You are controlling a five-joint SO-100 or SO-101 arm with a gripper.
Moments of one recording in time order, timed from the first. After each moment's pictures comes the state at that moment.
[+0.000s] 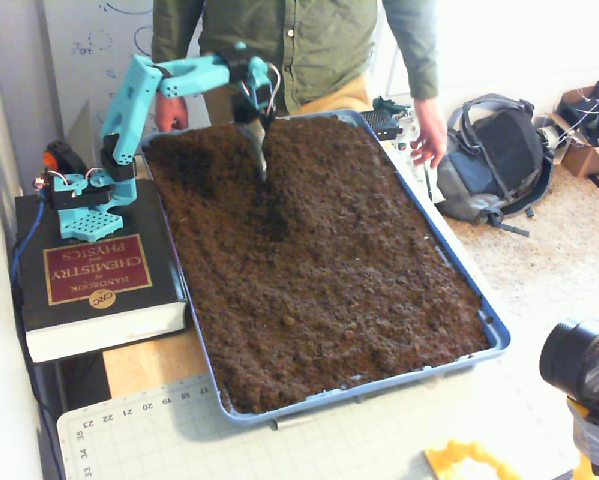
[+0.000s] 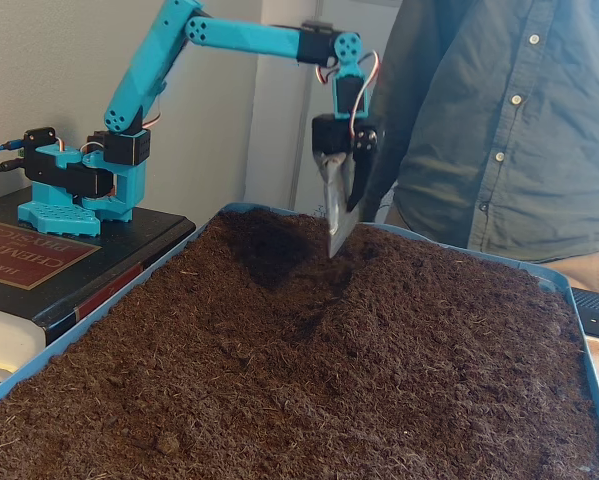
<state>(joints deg) -12.7 69.3 67.7 71.9 9.8</state>
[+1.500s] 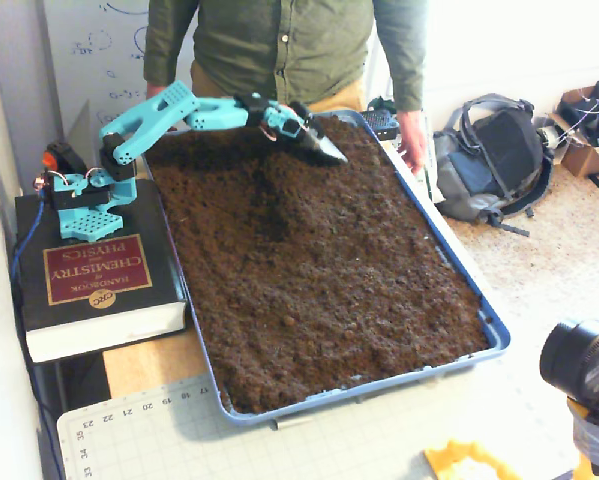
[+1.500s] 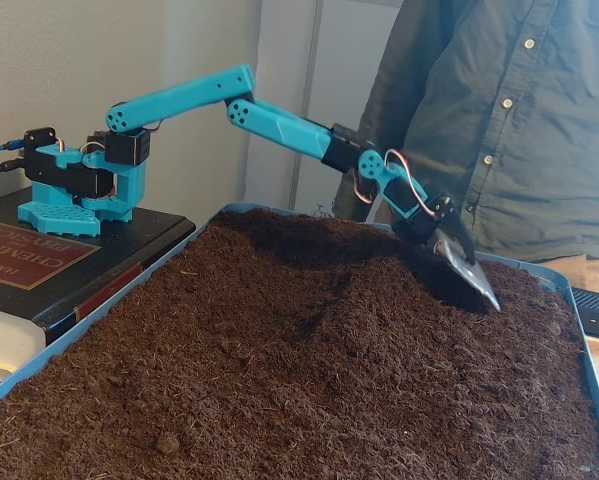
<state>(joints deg) -15.8 22.1 41.4 12.8 -3.3</state>
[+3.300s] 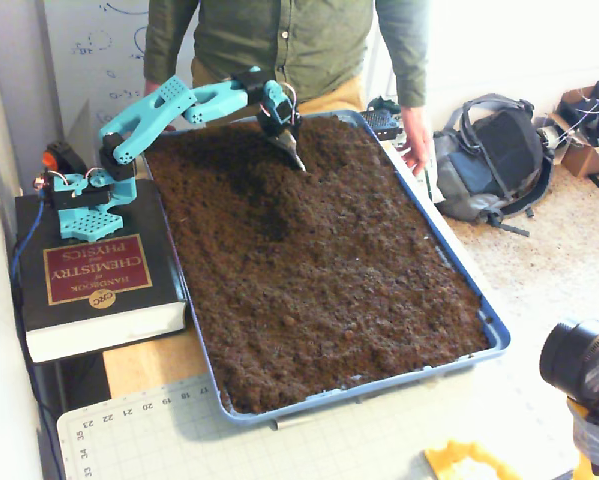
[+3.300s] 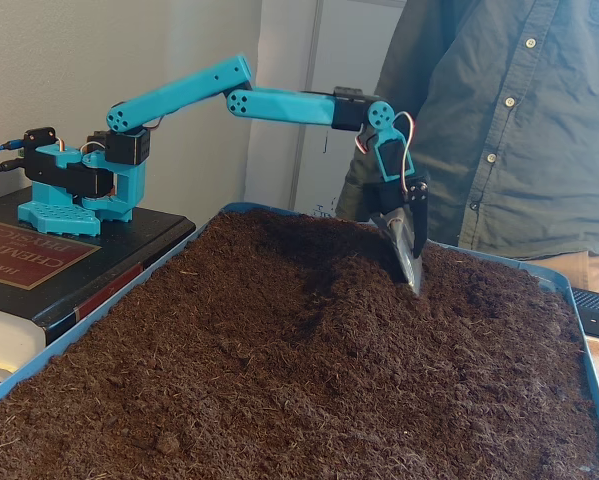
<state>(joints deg) -16.4 31.1 31.0 59.9 7.4</state>
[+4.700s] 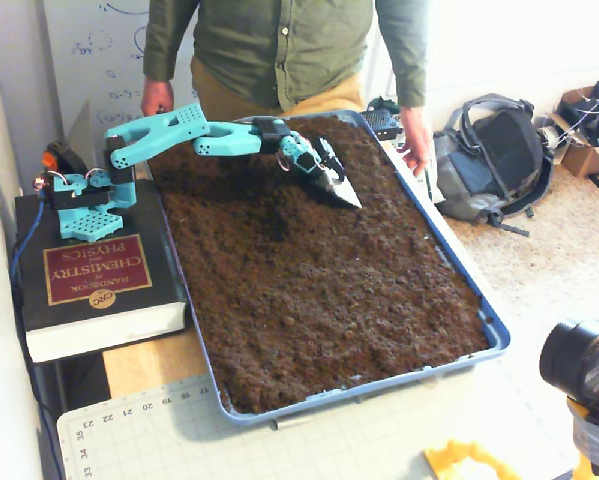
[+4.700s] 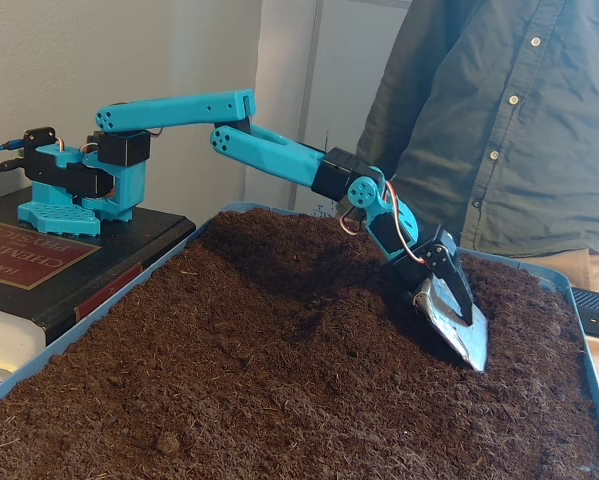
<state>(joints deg) -1.8 14.2 28.6 28.0 -1.2</state>
